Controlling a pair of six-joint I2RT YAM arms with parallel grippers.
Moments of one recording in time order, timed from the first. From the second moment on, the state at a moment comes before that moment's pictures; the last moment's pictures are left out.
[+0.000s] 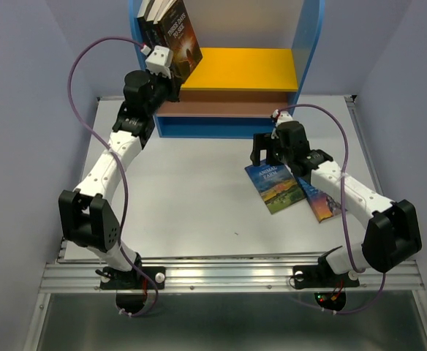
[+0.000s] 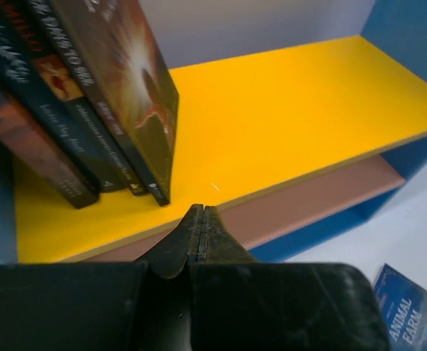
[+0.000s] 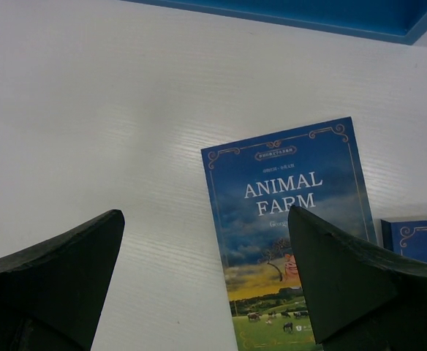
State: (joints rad) left arm -0.26 1.59 1.48 0.11 0.23 -0.06; right arm 0.46 1.41 1.06 -0.27 0.09 0.29
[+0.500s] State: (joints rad) left arm -0.25 1.80 1.62 0.12 0.04 -0.12; right arm 0.46 1.38 1.07 -0.25 0.07 0.27
